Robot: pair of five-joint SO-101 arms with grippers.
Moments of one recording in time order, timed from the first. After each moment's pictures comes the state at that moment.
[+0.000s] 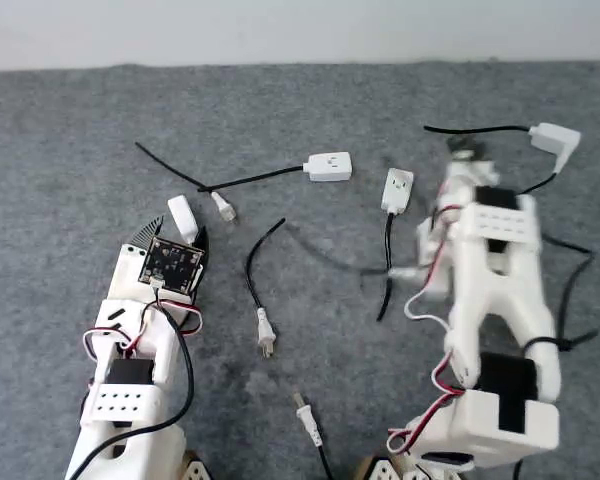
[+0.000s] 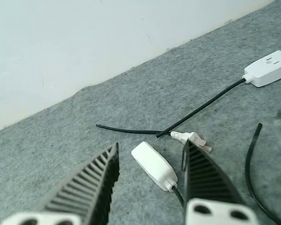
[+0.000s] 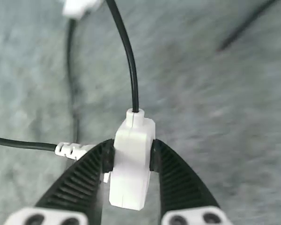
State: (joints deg) left arm -3.9 -54.8 88.9 -2.3 -15.9; right arm 7.6 1.4 16.1 68.0 9.1
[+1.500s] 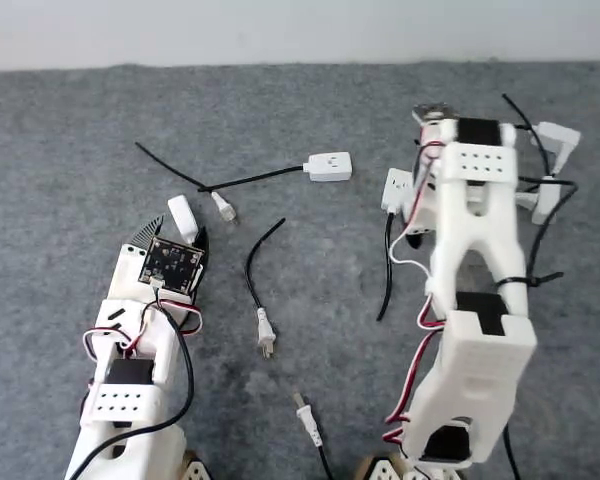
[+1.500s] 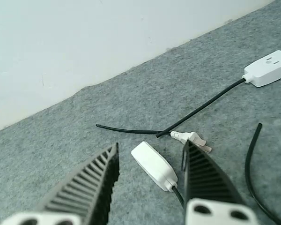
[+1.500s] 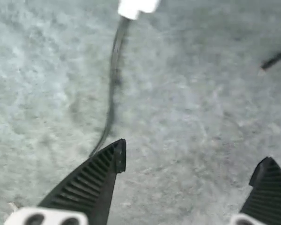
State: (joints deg) left arm -3.9 -54.8 88.9 -2.3 -15.9; right arm 0.6 26.8 -25.7 98.1 11.5
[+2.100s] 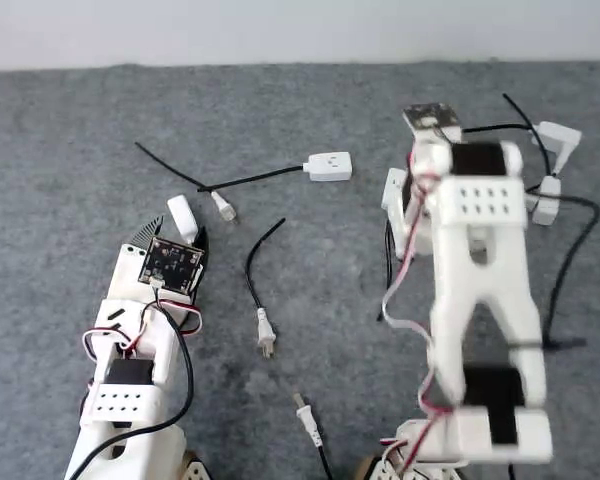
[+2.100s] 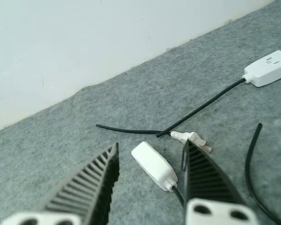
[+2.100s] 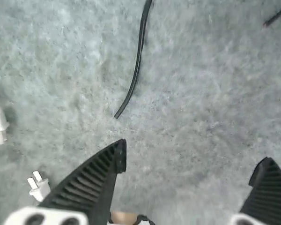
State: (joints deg) left arm -3.9 -54.8 88.9 -2.3 -15.9; right arm -3.3 -4.0 -1.5 97.8 6.5
